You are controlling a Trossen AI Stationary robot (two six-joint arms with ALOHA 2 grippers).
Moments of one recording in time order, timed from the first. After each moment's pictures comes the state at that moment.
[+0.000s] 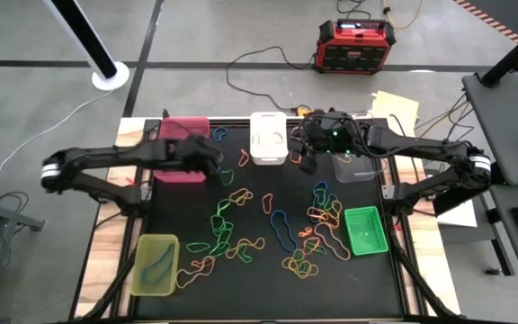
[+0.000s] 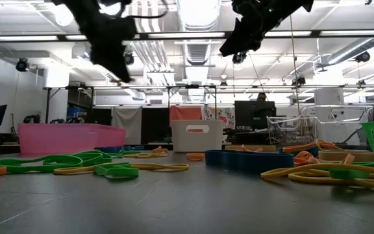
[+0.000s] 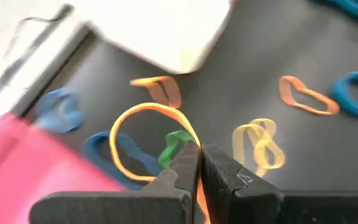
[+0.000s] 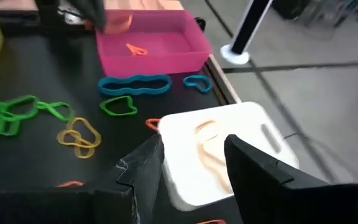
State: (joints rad) left arm 0.22 1.22 1.00 -0.73 -0.28 -0.25; right arm -0.32 1.29 1.08 -0.30 0.05 -0.17
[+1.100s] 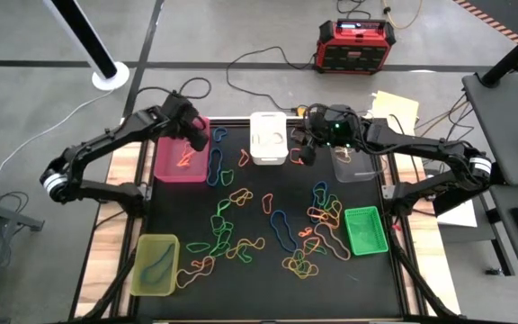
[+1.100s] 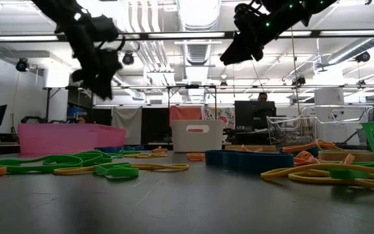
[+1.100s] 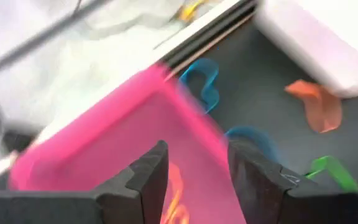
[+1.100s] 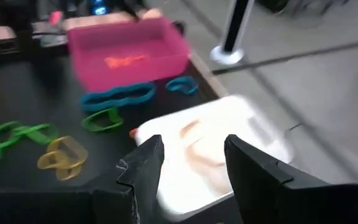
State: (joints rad) left arm 0.78 1.22 0.97 -0.65 -0.12 -0.04; right arm -0.43 1.29 1.00 -0.17 -0.02 -0.08
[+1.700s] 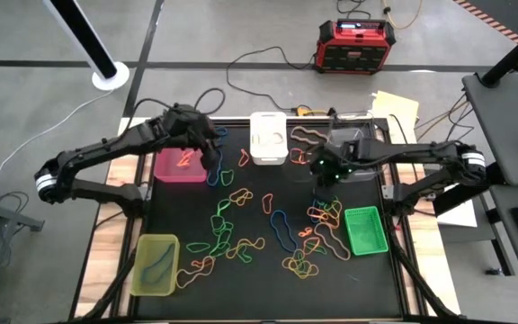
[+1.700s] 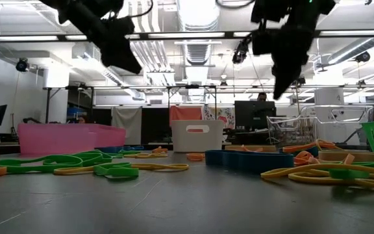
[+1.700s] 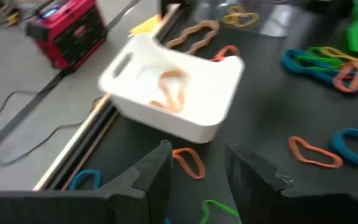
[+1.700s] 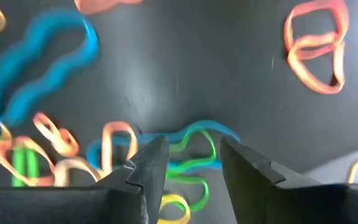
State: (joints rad) left arm 0.51 1.15 0.96 -0.44 0.07 0.10; right arm -0.21 1.36 1.02 -0.88 -0.04 0.13
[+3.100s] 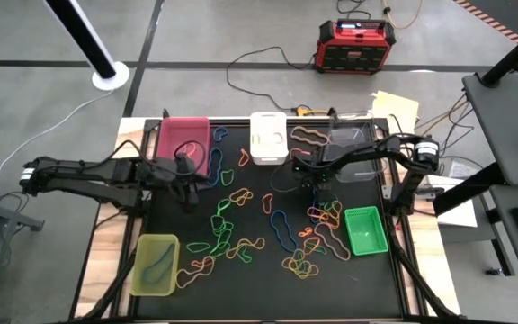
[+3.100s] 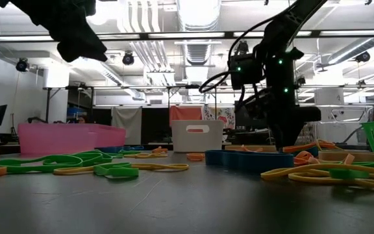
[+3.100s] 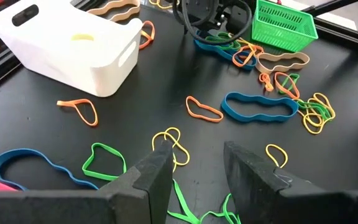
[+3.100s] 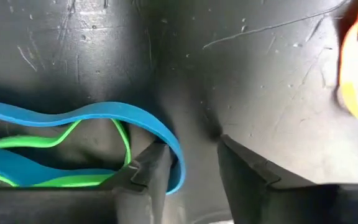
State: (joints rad) left arm -0.02 0.81 0.70 -0.49 -0.20 -0.36; right arm -0.30 1.76 1.01 -0.81 0.13 -0.32
